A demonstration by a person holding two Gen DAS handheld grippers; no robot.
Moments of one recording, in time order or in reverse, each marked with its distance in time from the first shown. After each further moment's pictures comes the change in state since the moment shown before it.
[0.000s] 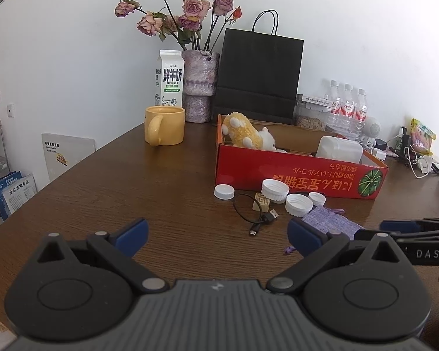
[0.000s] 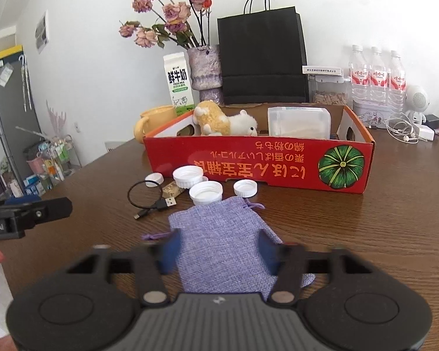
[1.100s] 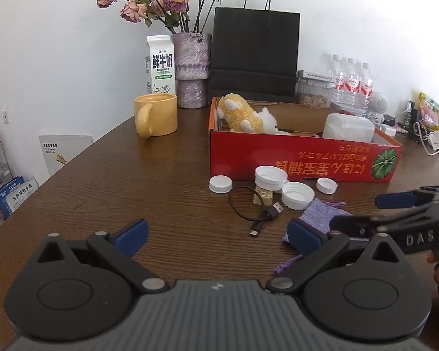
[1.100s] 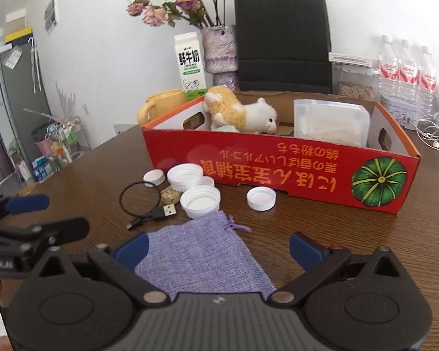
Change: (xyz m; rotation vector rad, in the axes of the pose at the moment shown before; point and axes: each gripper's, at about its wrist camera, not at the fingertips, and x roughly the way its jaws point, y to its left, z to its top) left arm 0.048 -0.017 0.011 0.070 0.080 0.052; right arm 0.056 0.000 0.025 -0.040 0.082 0.068
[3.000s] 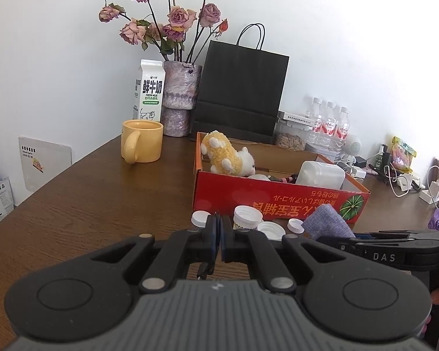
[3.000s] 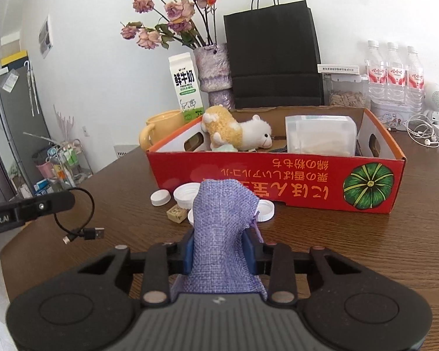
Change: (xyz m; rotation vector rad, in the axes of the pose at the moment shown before) left arm -0.036 0.024 0.014 -0.098 -0.121 -0.160; right arm -0.031 -0.004 0.000 0.083 -0.094 0.011
